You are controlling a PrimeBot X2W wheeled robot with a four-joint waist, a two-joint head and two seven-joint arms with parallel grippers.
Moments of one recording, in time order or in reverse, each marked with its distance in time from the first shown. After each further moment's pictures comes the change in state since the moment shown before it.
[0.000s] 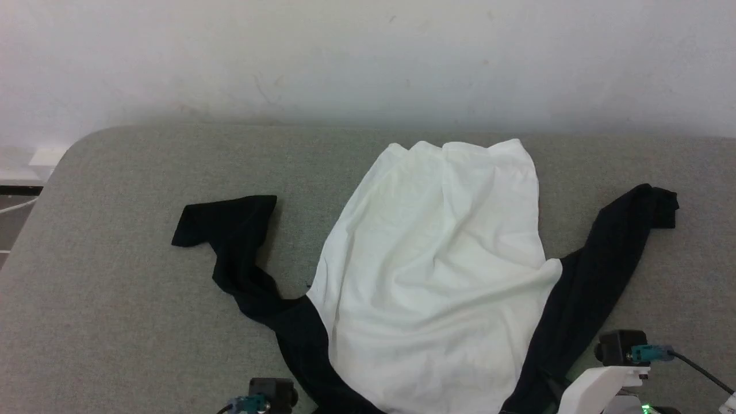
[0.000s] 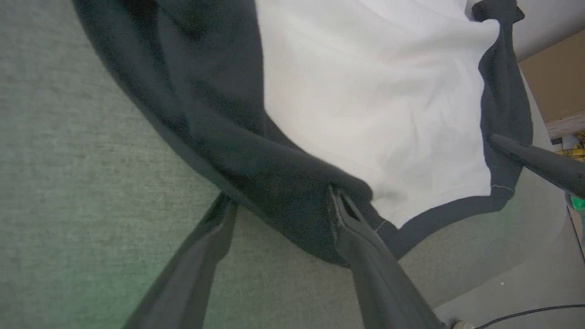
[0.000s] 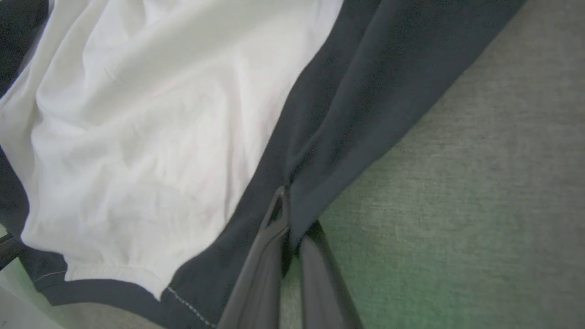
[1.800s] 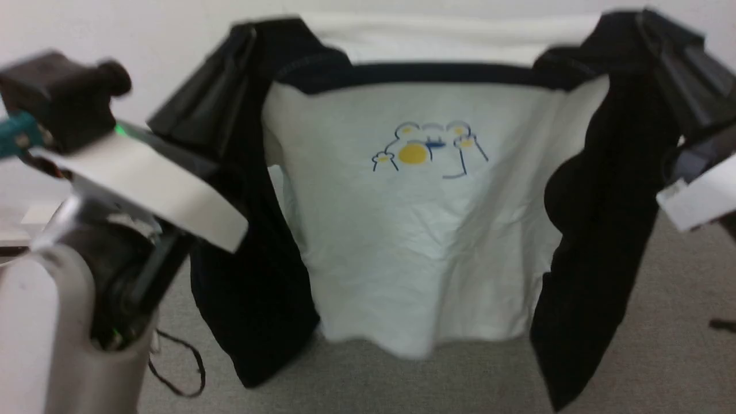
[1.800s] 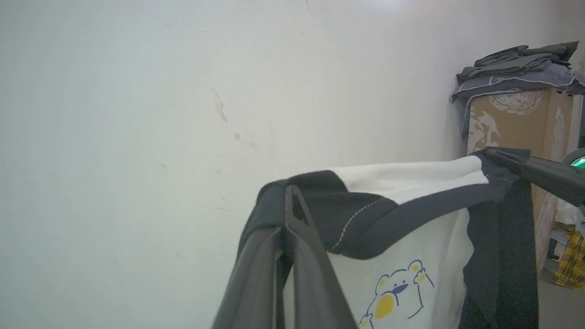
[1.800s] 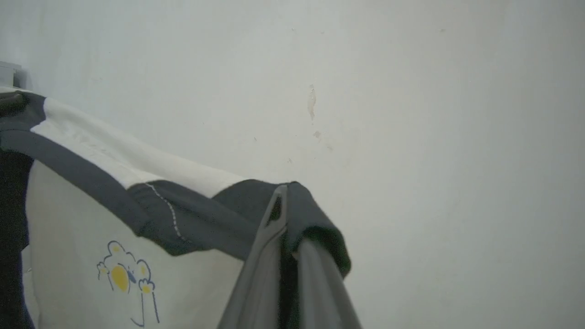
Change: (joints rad) left arm -0.614 0.204 0.203 -0.676 0.005 0.052 0.253; right arm -0.567 -0.307 0.076 -0.606 0.104 0.001 0.034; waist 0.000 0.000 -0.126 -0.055
